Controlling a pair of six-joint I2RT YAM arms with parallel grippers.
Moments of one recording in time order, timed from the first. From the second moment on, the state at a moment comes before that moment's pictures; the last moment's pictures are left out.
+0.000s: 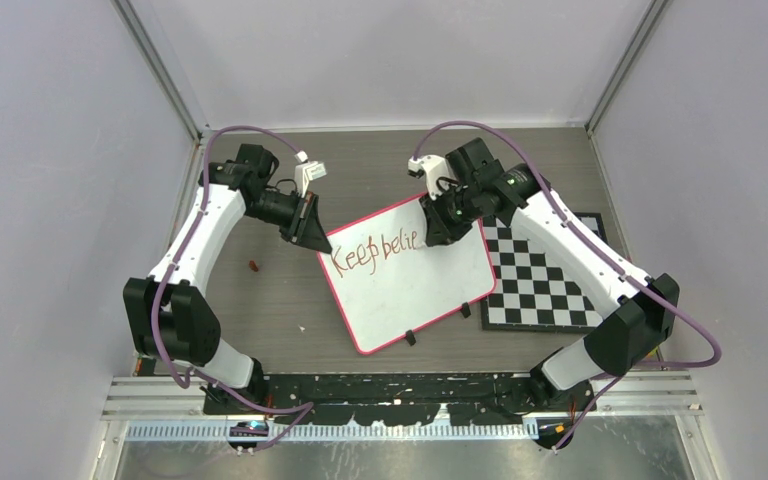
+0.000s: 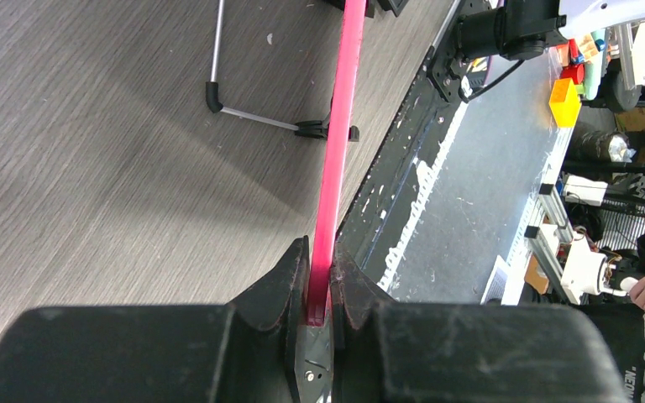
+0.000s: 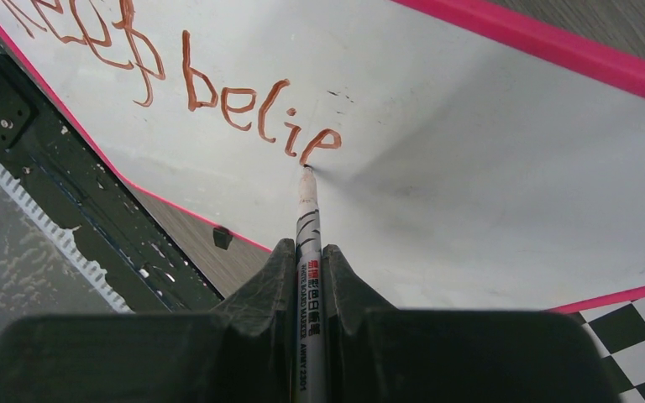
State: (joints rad) left arm -0.15 1.52 1.41 -1.20 0.96 0.39; right arm 0.57 1.50 1.50 -0.97 -0.31 -0.10
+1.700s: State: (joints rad) left arm -0.15 1.52 1.41 -1.20 0.95 0.38; right arm 0.53 1.50 1.56 -0.99 -0.25 -0.14
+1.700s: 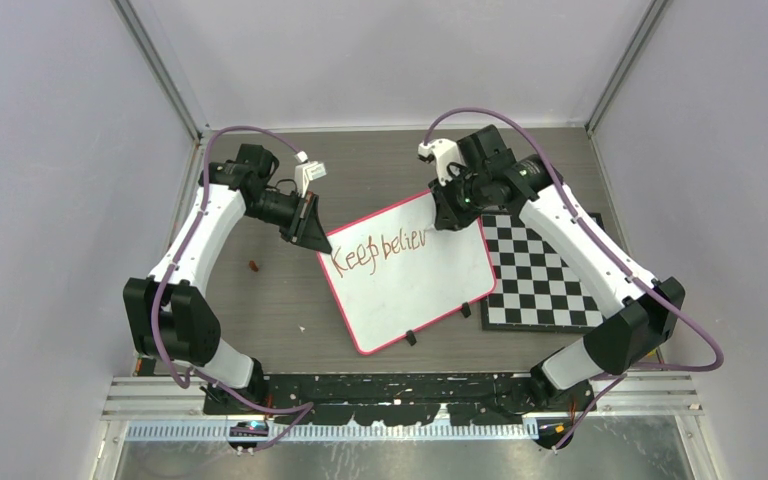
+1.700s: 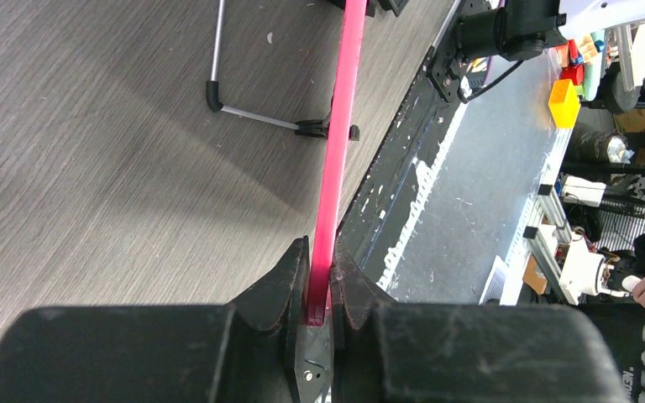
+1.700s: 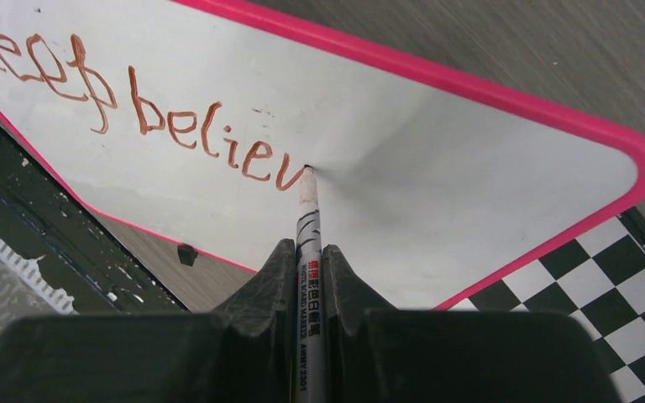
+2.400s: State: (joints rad) left arm -0.15 1.52 1.41 -1.20 0.95 0.38; right arm 0.52 1.45 1.52 -0.99 -0.26 -0.14
